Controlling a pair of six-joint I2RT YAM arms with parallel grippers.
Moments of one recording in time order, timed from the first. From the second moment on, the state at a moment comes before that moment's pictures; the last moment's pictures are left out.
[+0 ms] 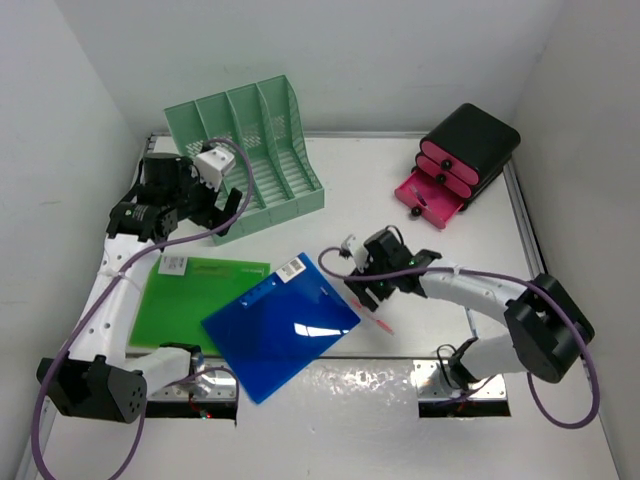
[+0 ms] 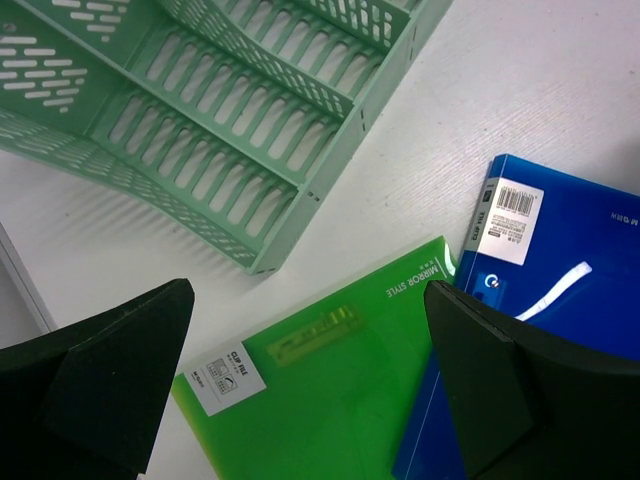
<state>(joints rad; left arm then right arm) -0.08 1.12 1.20 -0.76 0.28 0.40 0.67 1.38 0.71 -0.32 -0.07 -0.17</state>
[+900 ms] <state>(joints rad) -0.08 1.11 1.16 -0.76 0.29 0.40 0.81 1.41 0.60 -0.29 0.21 0.04</state>
